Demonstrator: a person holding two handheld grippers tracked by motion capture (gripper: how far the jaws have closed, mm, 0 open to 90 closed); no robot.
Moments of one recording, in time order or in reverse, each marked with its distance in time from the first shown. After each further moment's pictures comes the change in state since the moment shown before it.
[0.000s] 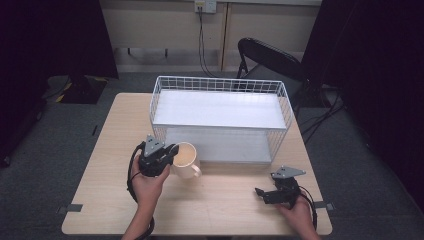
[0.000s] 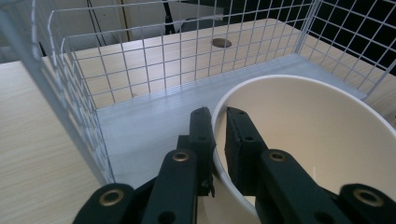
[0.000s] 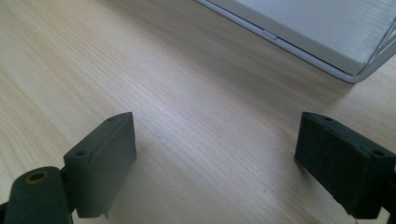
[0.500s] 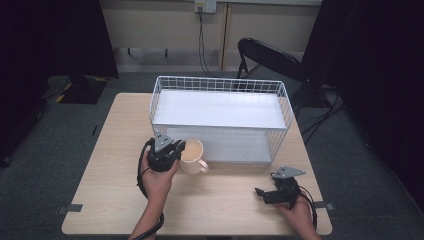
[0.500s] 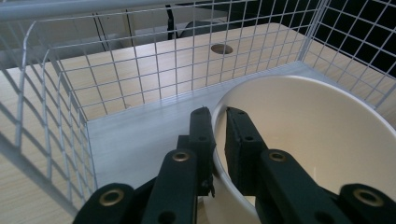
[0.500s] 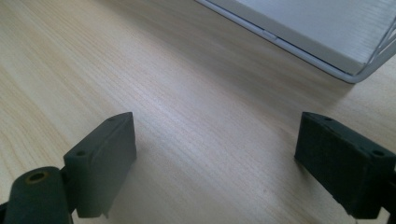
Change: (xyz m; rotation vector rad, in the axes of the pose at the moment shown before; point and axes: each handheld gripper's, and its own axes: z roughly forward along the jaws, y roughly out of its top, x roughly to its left) left arm -0.012 0.008 0.020 -0.012 0.023 -0.004; right arm 0.000 0.000 0.000 0.000 0.000 0.000
